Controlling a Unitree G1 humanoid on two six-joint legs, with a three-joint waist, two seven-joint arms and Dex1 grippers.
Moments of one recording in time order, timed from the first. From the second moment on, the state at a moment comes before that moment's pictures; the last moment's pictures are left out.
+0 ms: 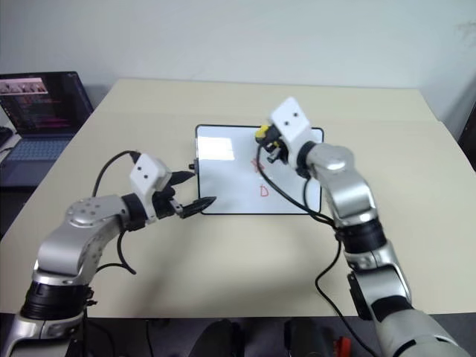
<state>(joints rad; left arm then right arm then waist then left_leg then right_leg) -0.32 0.69 0.08 -0.22 -0.34 0.58 -0.75 -0.74 -0.32 0.09 -0.21 0.08 0.73 0.61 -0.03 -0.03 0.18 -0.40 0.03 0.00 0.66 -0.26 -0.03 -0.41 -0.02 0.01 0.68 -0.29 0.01</state>
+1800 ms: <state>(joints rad) -0.26 0.68 0.10 -0.21 -0.38 0.47 -0.82 -0.88 -0.29 0.40 0.19 -0.13 0.47 0.57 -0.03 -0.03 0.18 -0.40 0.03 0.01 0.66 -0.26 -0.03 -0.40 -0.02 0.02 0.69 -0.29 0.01</state>
